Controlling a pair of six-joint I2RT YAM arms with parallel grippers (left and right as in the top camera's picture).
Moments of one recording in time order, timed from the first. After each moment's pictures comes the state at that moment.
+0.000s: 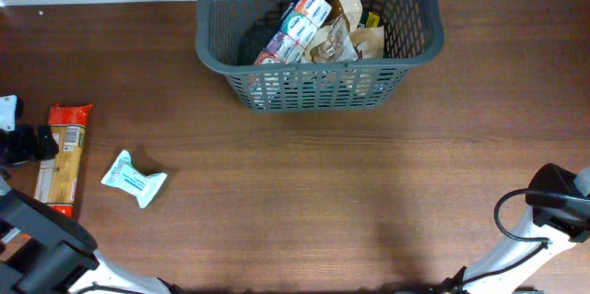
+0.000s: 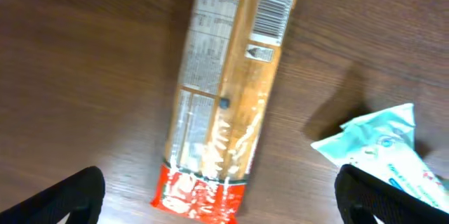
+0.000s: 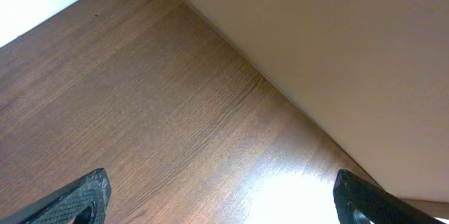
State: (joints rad) left arm 0.80 1.92 1.73 -1.14 0.05 0.55; right arm -0.53 2.12 2.89 -1.65 0.36 0.11
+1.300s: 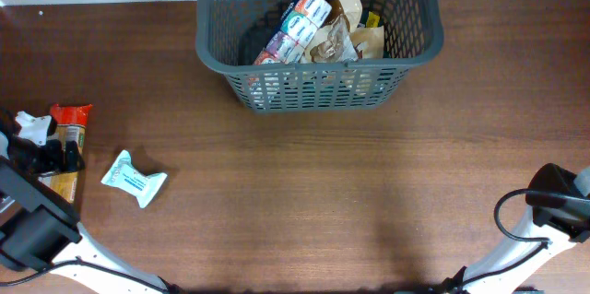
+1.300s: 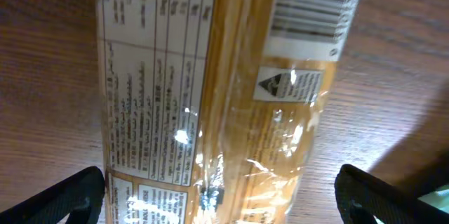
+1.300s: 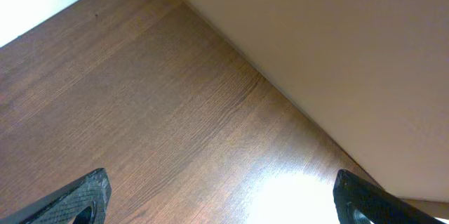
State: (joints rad) left arm 0.80 2.18 1.67 -1.00 0.05 0.63; right arm -0.53 2.12 2.89 -1.65 0.36 0.11
